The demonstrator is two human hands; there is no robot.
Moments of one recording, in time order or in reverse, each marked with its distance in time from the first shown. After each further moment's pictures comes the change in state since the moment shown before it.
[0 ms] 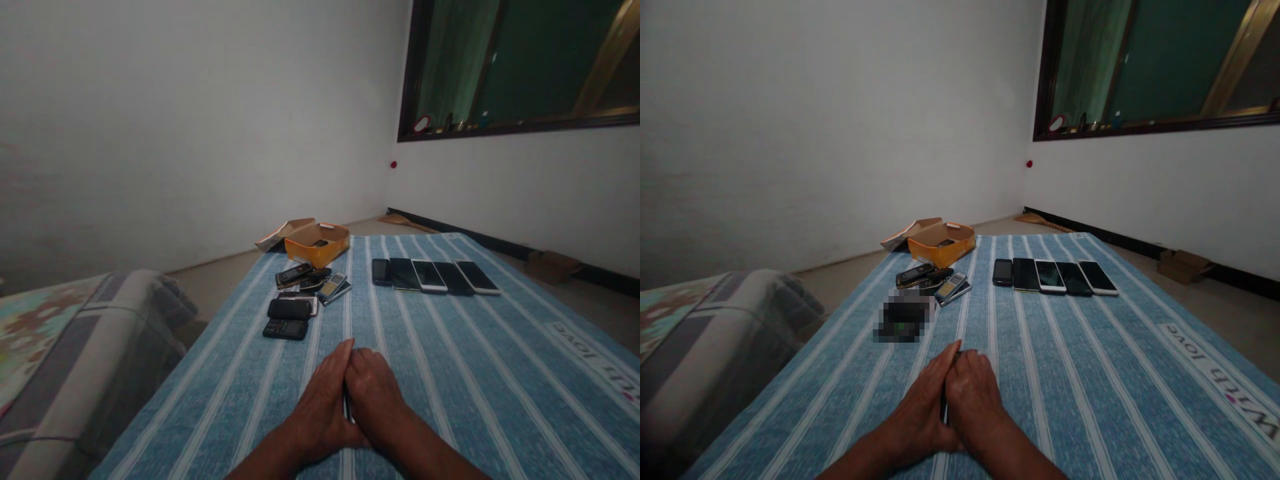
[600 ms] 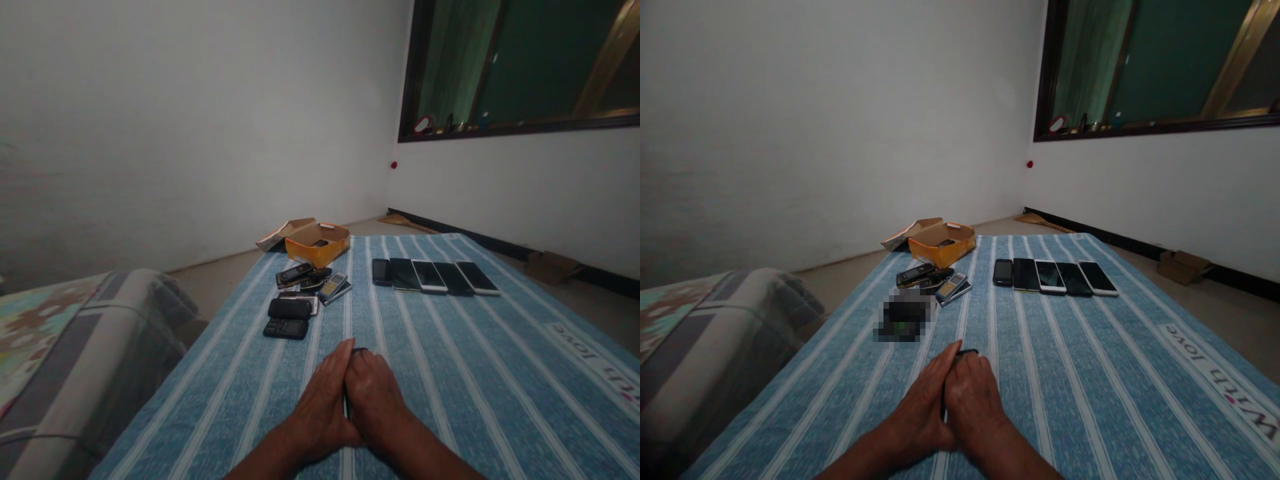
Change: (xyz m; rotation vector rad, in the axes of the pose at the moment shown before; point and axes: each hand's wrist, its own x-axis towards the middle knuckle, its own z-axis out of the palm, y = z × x) left_hand 0.001 0.001 -0.001 -0.002 -0.003 0.016; right_hand -0.003 -0.004 -0.006 -0.026 -0.027 0.004
